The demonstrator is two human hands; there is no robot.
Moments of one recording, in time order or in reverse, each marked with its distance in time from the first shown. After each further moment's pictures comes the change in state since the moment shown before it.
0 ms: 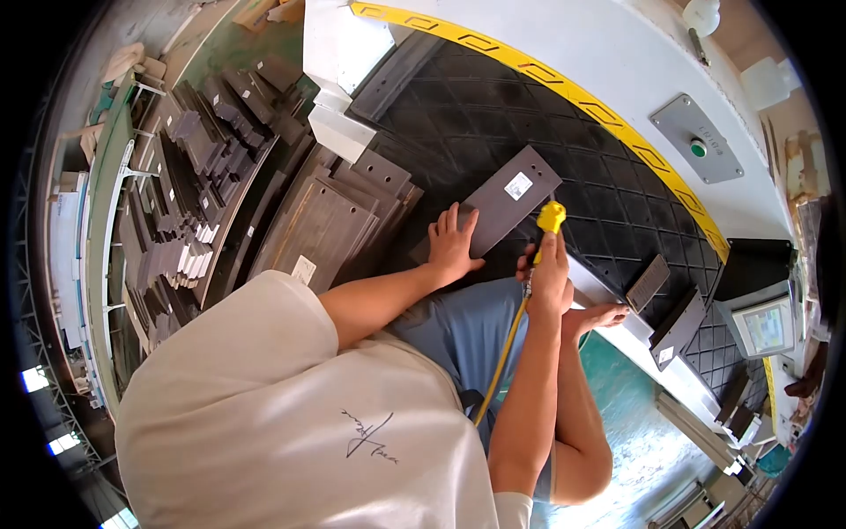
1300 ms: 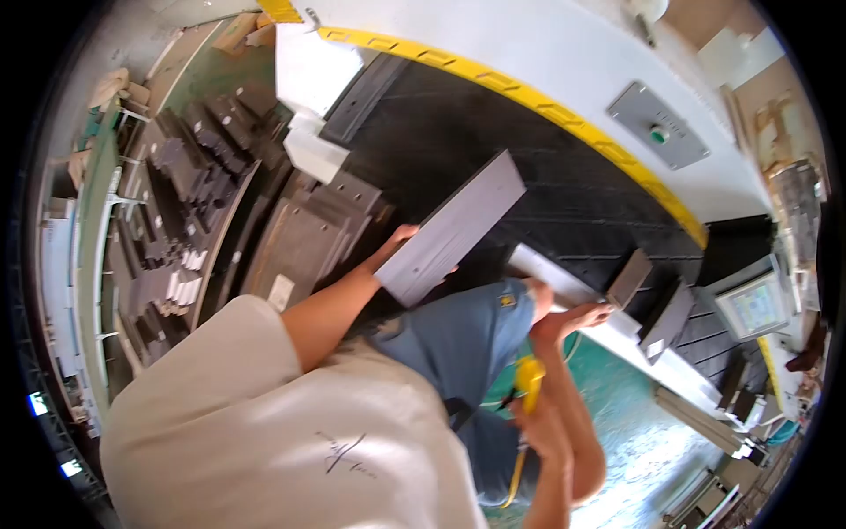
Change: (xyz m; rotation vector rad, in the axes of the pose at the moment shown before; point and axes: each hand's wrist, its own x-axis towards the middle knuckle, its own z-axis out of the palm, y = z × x) left_hand 0.012 -0.056 -0.053 -1.964 -0.953 -0.025; right_hand -0.196 0.015 -0.165 -0.683 -0.340 0.282
